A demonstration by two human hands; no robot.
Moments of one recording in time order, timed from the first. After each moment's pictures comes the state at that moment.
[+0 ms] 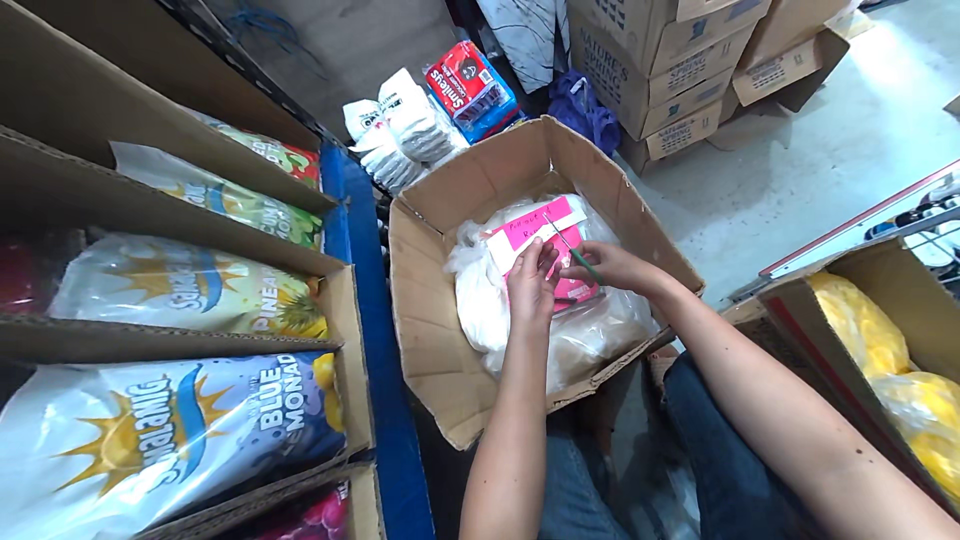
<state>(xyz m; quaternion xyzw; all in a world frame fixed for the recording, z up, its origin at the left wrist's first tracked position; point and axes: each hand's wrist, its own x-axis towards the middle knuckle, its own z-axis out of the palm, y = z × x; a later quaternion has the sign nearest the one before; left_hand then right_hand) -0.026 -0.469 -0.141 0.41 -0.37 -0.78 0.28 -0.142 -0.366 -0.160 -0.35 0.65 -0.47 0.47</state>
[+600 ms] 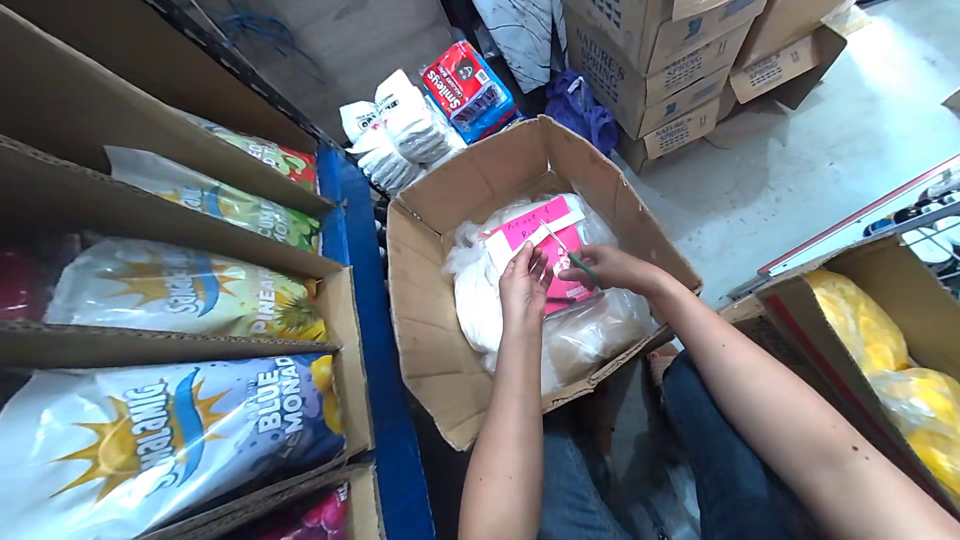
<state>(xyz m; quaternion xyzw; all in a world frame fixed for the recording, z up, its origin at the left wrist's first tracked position) -0.025 -0.476 -0.143 0.45 -0.34 -0.77 0.29 -0.143 -0.366 -0.160 -0.33 0.67 -0.44 0.50</state>
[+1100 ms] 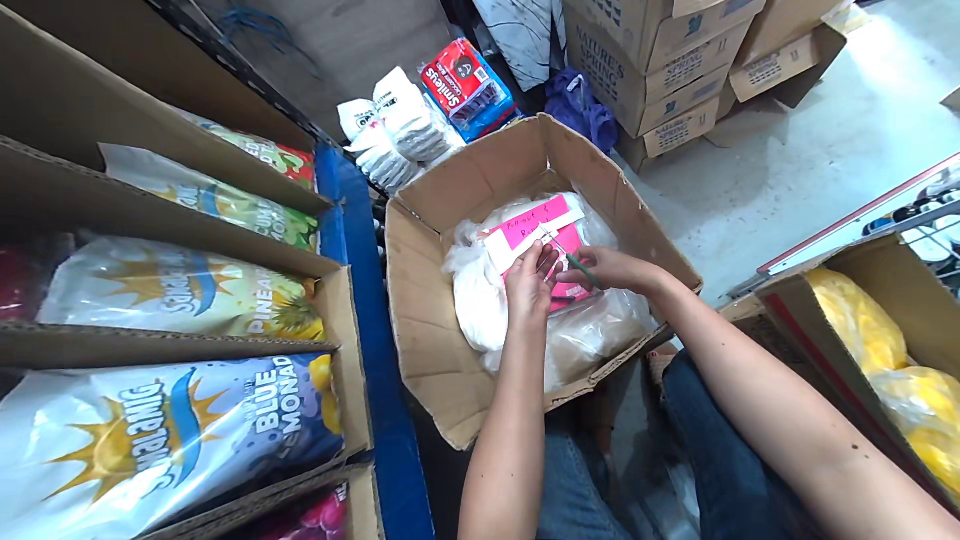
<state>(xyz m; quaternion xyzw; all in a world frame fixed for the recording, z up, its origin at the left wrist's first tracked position) -0.029 -0.472 -0.147 0.44 -0.36 -0.78 0.27 -0.141 -0.367 -0.157 -0.33 0.67 -0.41 0.51</state>
